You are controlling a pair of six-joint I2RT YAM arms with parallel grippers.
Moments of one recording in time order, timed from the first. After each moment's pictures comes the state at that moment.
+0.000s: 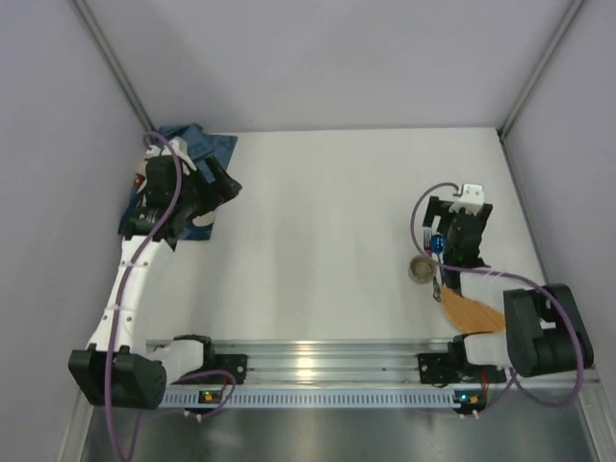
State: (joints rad) left arm -0.06 1.17 1.16 -0.57 0.19 -0.54; right arm 0.11 1.36 0.29 0.91 0.33 0.02
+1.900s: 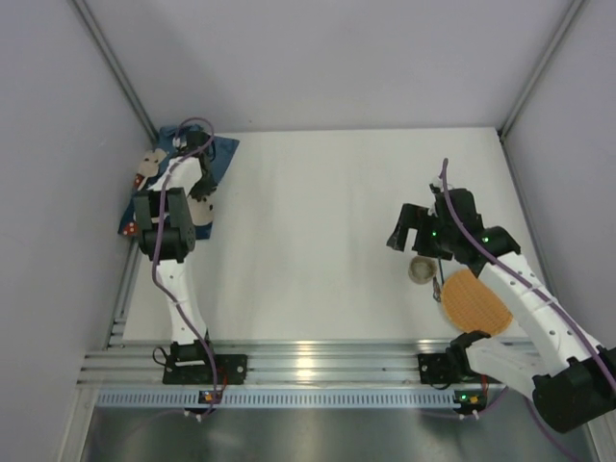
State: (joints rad) left arm 0.06 2.25 1.80 -0.60 -0.32 -0.34; right arm 0.37 1.02 0.92 -0.72 -0.07 0.52
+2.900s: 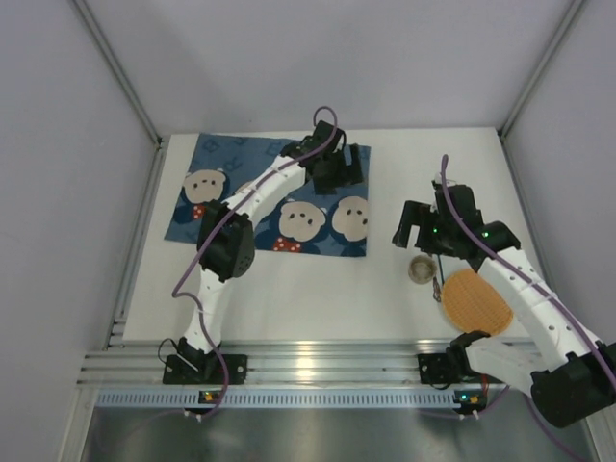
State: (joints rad) left arm -0.57 2.24 2.08 -0.68 0.12 -0.68; right arm 0.36 1.05 0.96 -0.76 0.01 0.49
